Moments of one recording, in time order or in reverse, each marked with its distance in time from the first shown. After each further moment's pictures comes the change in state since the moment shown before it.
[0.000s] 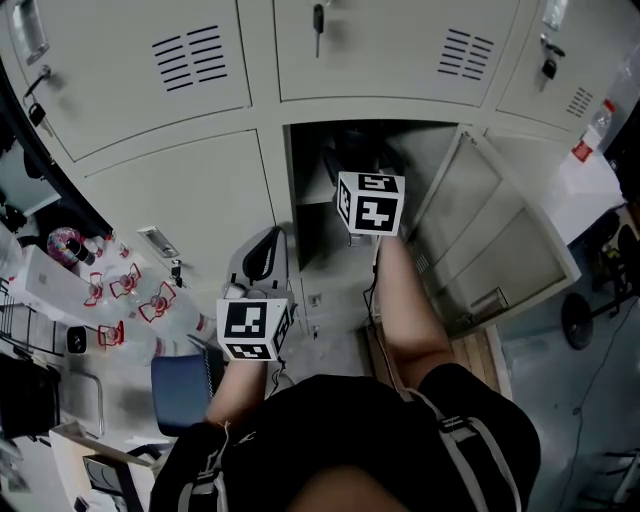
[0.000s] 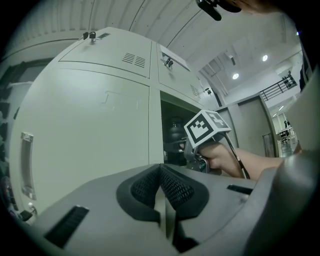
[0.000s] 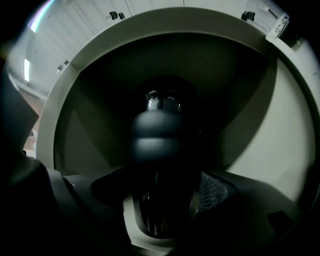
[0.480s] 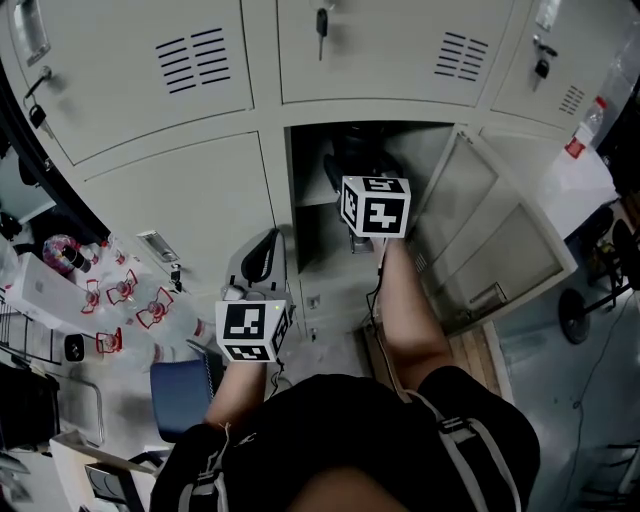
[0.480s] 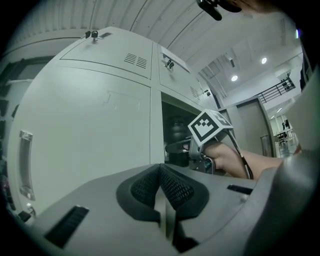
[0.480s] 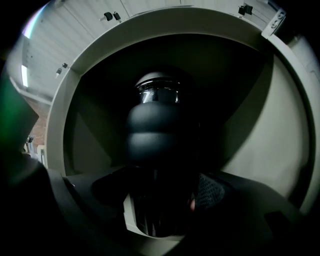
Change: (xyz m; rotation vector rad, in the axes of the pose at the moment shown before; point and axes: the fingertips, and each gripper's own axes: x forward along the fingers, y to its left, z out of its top) left arm -0.003 0.004 0.001 -0.008 -0.009 -0.025; right arm -0.011 0.003 -0.006 0.027 0.058 0.029
